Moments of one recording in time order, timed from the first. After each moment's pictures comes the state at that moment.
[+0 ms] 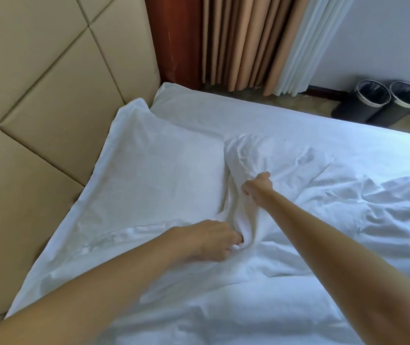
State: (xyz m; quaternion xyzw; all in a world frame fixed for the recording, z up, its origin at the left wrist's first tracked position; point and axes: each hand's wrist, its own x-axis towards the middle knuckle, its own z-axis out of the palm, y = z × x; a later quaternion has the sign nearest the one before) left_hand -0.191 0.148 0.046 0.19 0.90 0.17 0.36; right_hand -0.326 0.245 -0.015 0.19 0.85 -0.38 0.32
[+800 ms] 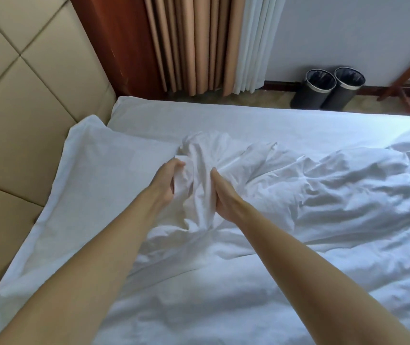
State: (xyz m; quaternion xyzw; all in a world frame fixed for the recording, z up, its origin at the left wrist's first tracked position) left_hand -0.271 0.177 0.044 -0.34 0.50 0.79 0.12; right_hand -0.284 0.316 0.012 0.11 0.58 -0.70 0.40
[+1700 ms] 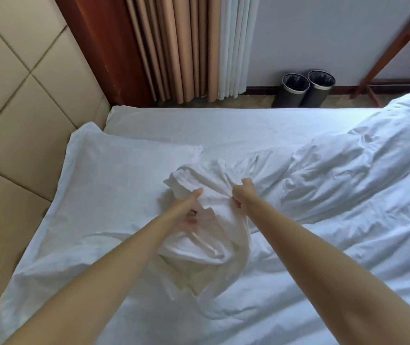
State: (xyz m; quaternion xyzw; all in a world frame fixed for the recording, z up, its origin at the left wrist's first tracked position) left_hand -0.157 0.251 0.074 -0.32 0.66 0.61 0.30; right_hand -0.222 0.403 0.052 0.25 0.77 -0.53 0.25
